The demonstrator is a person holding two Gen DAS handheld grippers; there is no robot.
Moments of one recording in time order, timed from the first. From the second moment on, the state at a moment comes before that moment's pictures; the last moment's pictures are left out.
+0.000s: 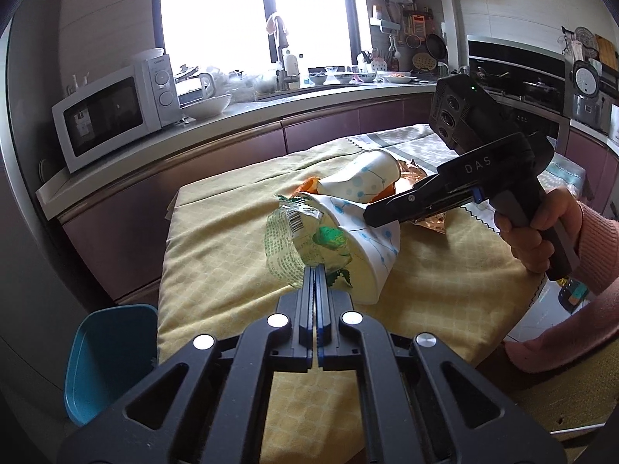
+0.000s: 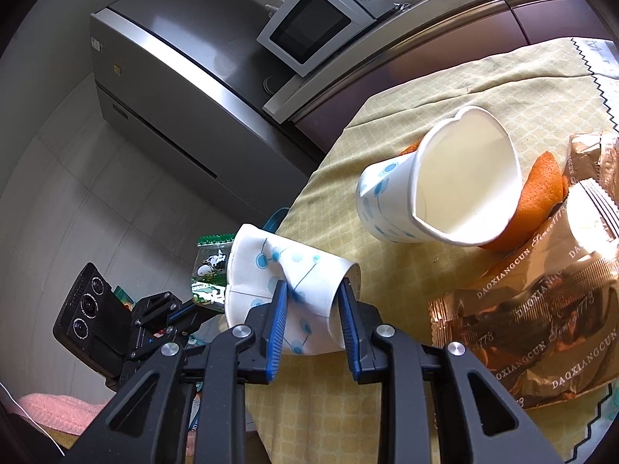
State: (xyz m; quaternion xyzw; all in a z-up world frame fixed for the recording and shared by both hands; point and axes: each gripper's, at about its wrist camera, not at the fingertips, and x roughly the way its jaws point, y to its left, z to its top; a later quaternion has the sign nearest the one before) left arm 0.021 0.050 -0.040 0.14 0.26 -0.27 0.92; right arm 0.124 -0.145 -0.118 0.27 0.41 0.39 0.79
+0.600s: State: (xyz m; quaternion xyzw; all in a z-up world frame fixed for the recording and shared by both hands) left arm 0.015 0.138 -0.035 0.02 0.28 -0.17 0.95; right arm 0.126 -0.126 -0.103 0.25 0.40 0.38 0.79
